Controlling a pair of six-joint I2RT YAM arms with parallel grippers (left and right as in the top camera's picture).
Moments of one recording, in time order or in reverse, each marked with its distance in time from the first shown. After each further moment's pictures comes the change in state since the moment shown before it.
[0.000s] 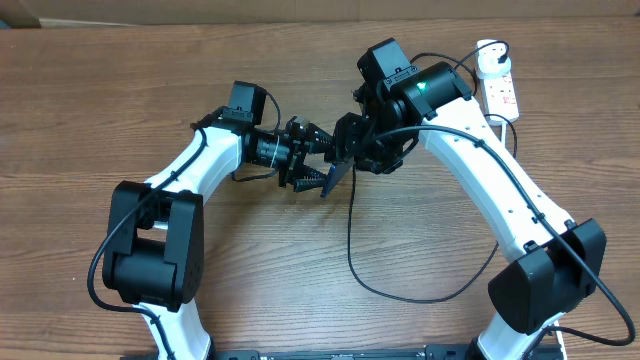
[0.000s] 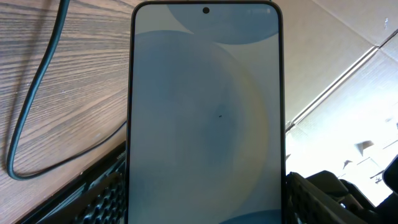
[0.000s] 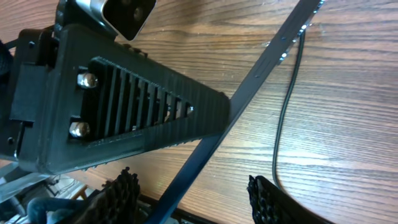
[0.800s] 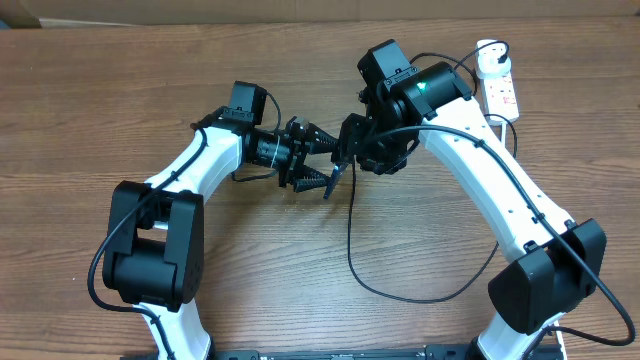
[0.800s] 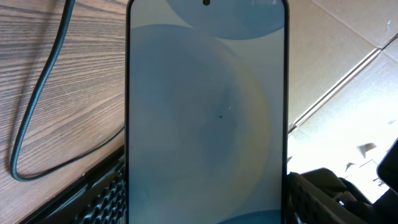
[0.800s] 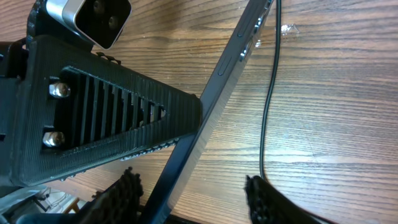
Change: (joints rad) left arm 0.000 0.000 0.000 0.000 -0.011 0.000; right arm 0.000 0.000 0.000 -0.020 0.056 0.024
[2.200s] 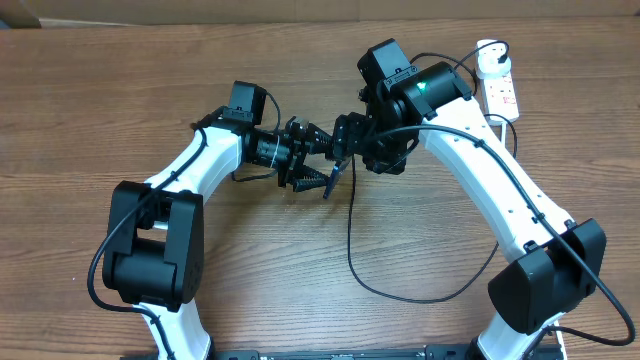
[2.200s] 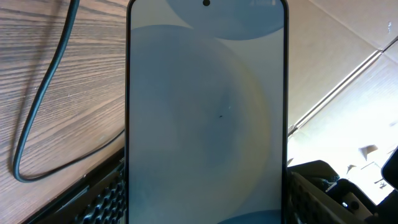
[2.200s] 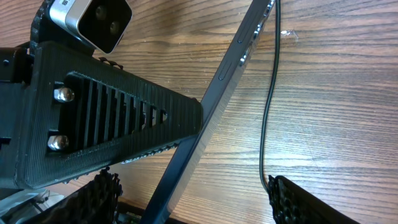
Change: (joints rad) left arm 0.000 0.000 0.000 0.000 -0.008 0.000; right arm 0.000 0.000 0.000 0.012 0.007 0.002
